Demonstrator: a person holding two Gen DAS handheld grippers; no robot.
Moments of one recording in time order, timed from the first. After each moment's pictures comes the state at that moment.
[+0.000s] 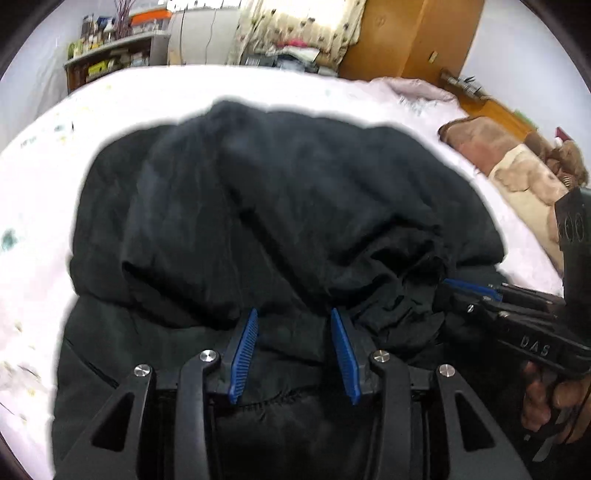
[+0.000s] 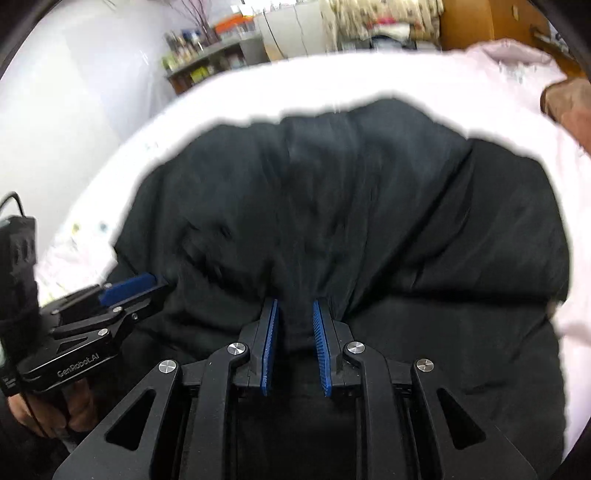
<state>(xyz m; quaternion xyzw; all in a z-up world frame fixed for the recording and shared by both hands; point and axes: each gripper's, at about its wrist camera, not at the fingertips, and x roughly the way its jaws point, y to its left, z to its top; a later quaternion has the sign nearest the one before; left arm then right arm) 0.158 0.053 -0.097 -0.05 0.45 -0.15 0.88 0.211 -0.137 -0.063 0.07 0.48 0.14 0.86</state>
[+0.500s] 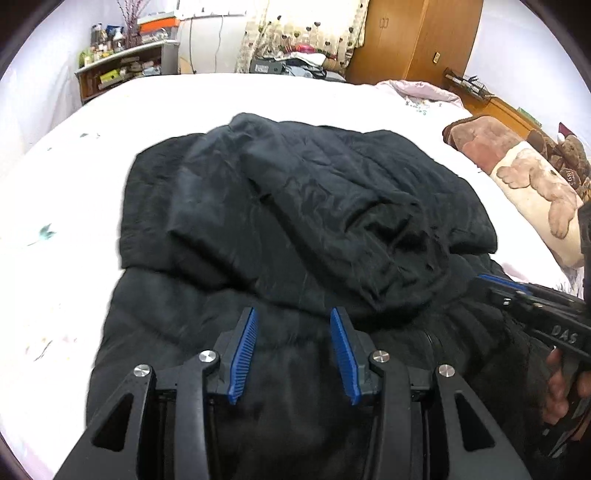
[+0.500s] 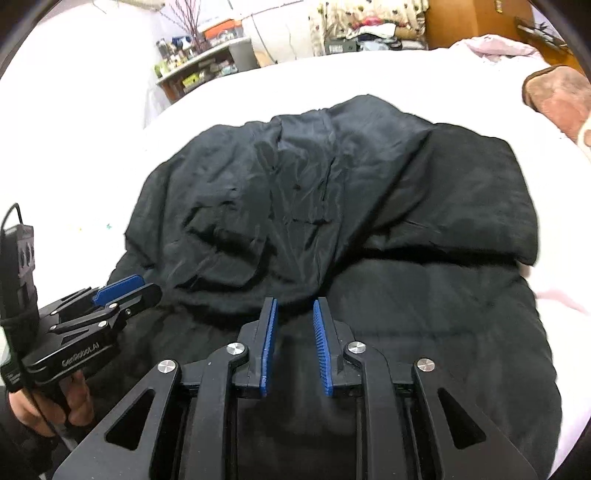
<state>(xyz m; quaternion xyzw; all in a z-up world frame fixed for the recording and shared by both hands) 0.107 0.062 -0.056 -0.03 0.44 -0.12 0.89 0.166 -0.154 -0.025 0.09 0.46 0.13 0.87</state>
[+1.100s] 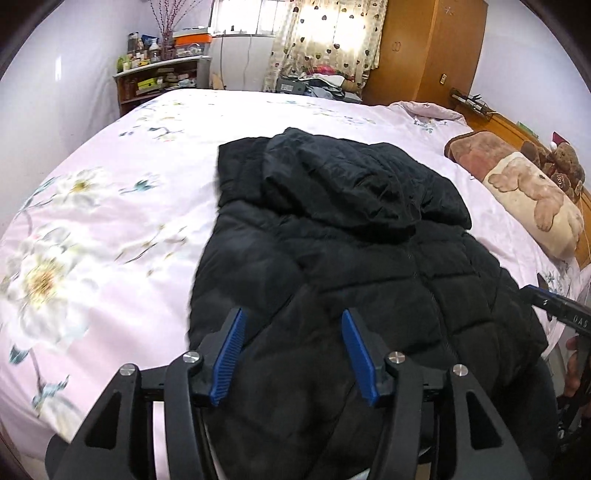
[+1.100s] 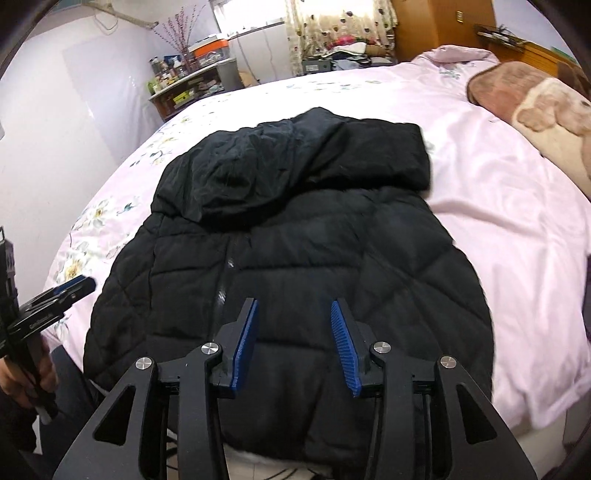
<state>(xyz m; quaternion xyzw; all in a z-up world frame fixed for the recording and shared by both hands) -0.020 0.120 -0.023 -0.04 0.41 -0.08 0.91 0.012 -0.200 0.007 0.09 0.44 0.08 0.89</state>
